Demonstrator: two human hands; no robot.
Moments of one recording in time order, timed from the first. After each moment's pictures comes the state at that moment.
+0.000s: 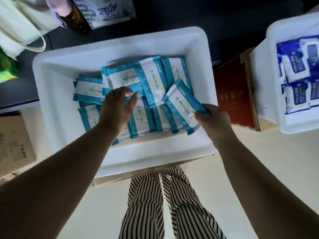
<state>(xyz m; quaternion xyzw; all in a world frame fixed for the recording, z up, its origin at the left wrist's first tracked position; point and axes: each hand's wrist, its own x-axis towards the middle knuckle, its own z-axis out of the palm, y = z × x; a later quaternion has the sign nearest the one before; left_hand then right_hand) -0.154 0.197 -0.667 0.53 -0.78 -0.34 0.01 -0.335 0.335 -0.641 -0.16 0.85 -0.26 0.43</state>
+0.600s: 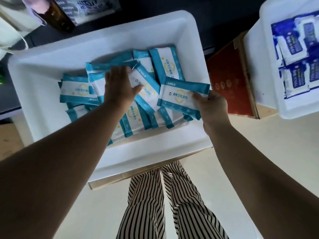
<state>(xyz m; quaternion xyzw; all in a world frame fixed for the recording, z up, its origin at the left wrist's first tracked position) -0.195 0.174 -0.705 0.50 -0.83 -0.25 -0.07 -0.336 0.330 -0.664 0.01 0.80 -0.44 0.41</state>
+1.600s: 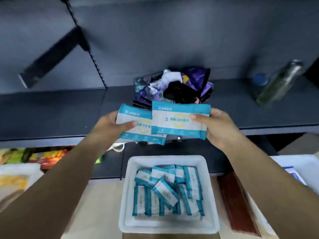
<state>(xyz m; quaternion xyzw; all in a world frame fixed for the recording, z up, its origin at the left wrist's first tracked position) -0.080 0.134 -0.264 0.50 -0.59 -0.56 0.28 -0.319 0.215 -0.267 -0.25 0.54 -0.60 0.54</state>
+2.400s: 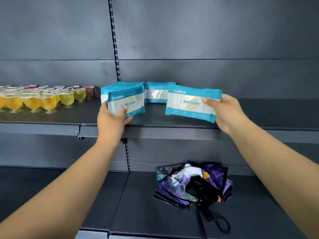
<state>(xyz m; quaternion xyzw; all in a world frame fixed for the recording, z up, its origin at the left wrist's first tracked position) -0.044 0.014 -0.017 0.37 -0.49 -0.38 0.69 -0.280 0.070 0.014 -0.41 0.48 -0.70 0.34</state>
